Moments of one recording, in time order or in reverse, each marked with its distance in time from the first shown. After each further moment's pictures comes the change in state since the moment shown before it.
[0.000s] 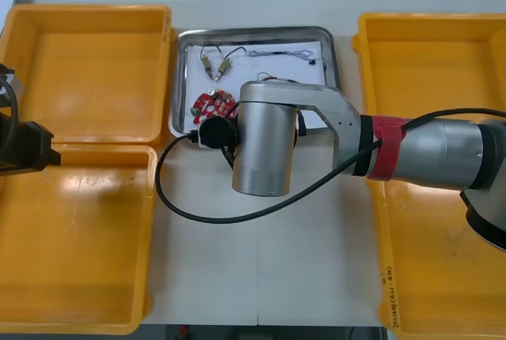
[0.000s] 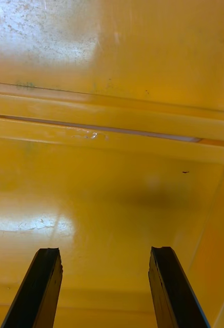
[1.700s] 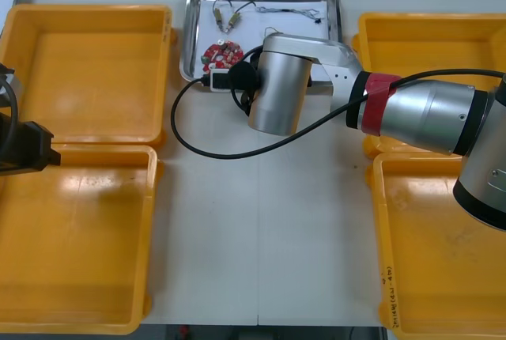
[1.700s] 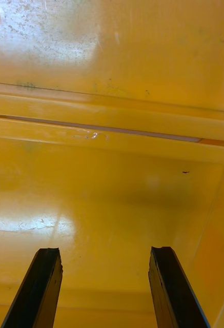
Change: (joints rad) right arm -0.115 0.039 0.009 0.428 0.001 -0.401 0.040; left arm 0.000 0.001 0.000 0.000 0.000 0.000 0.000
